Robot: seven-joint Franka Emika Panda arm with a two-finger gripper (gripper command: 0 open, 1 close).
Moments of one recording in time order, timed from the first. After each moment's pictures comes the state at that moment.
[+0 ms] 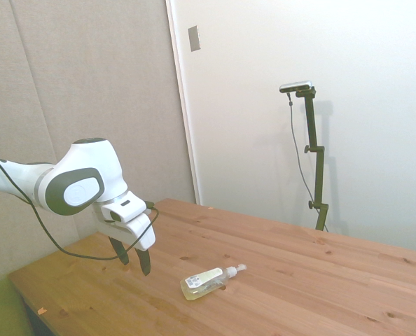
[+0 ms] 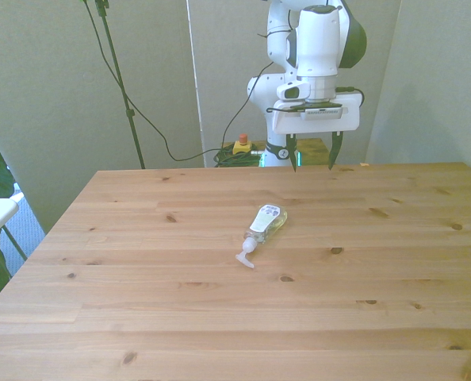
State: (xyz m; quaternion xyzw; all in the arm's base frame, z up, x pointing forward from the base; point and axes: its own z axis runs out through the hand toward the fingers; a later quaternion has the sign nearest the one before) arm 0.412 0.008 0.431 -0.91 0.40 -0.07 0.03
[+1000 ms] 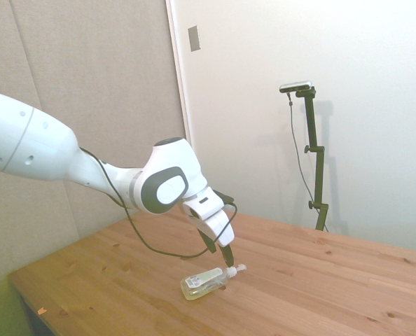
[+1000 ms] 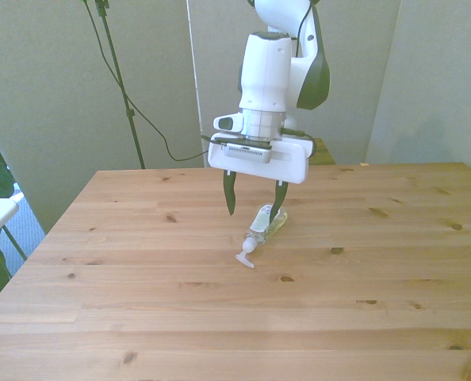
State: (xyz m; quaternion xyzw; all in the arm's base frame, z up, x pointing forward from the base) arm 0.558 -0.137 0.412 -0.81 0.57 -0.15 0.01
